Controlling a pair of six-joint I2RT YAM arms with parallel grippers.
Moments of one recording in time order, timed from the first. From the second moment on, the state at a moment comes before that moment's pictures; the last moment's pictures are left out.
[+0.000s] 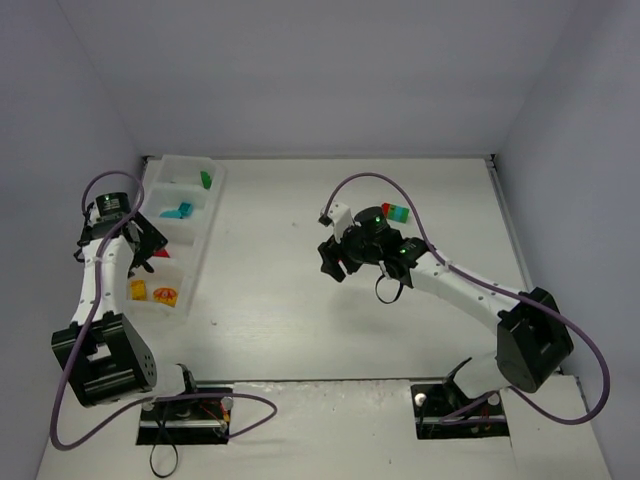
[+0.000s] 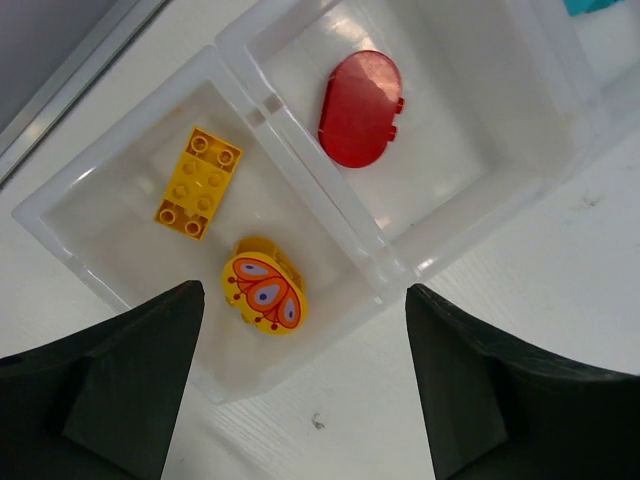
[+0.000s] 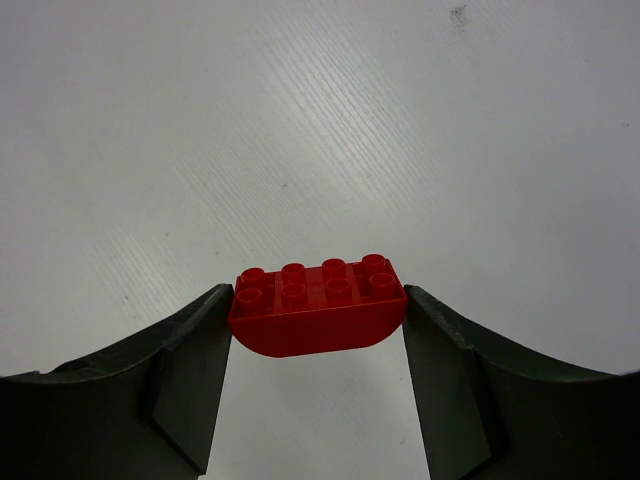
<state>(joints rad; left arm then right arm) 0.31 1.37 1.13 -0.79 -0.20 -0.51 0.67 1.44 0.96 -0.18 -0.24 -0.13</state>
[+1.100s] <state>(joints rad) -0.45 1.77 1.65 -0.80 0.80 -0.37 0.72 1.39 1.04 -0.18 -0.25 -0.19</state>
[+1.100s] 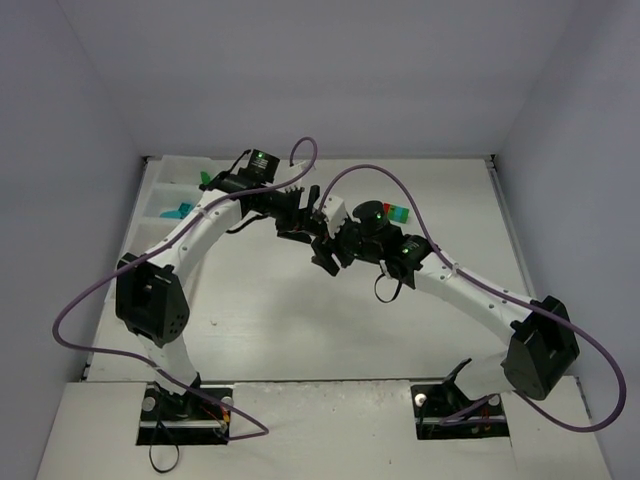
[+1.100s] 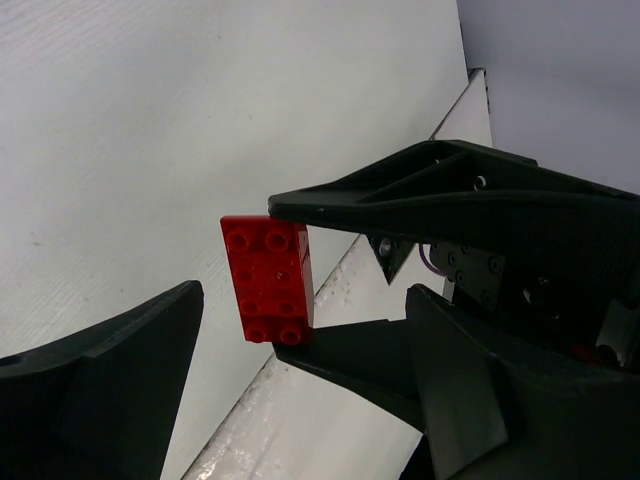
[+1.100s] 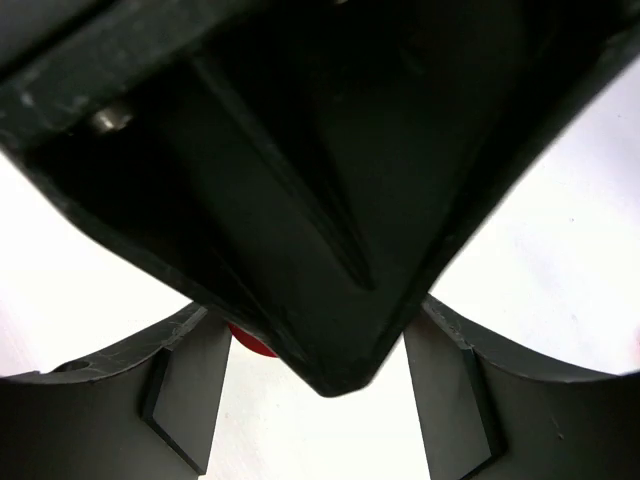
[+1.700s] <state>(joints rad) -0.47 1.77 1.60 -0.77 0.83 -0.34 0.72 1.39 1.04 -0.18 -0.22 -0.20</state>
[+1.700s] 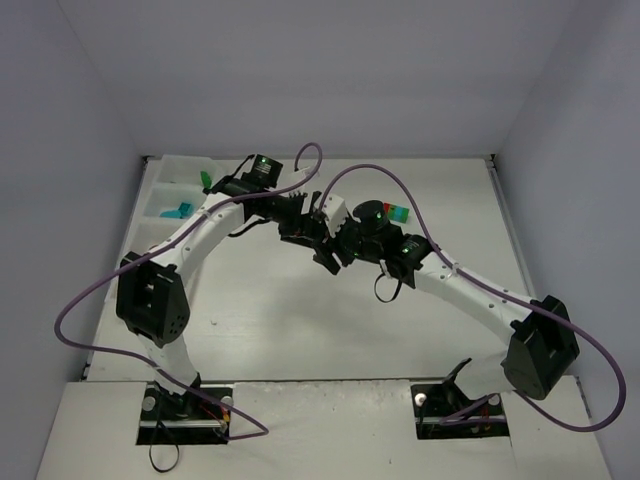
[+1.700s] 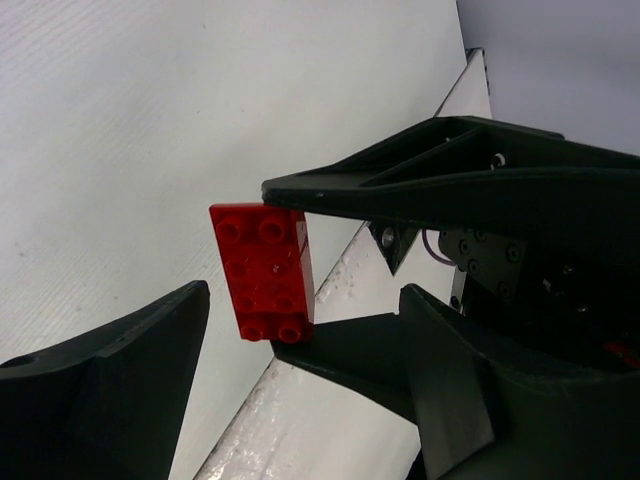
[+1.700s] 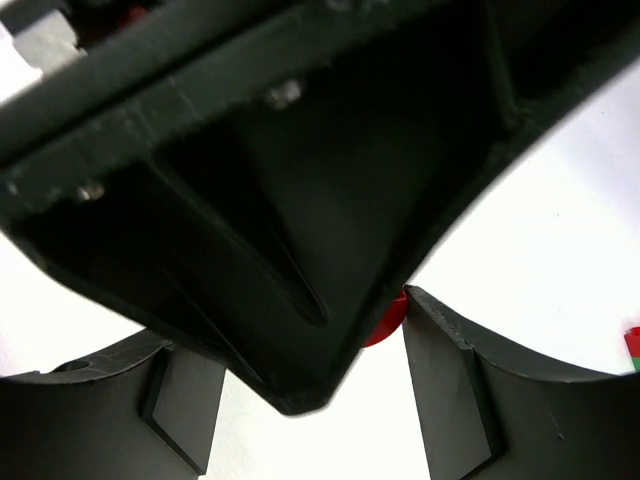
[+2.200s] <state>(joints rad) -0.50 1.79 1.57 -0.70 0.81 -0.38 0.72 1.39 1.04 -0.21 -0.21 -0.21</state>
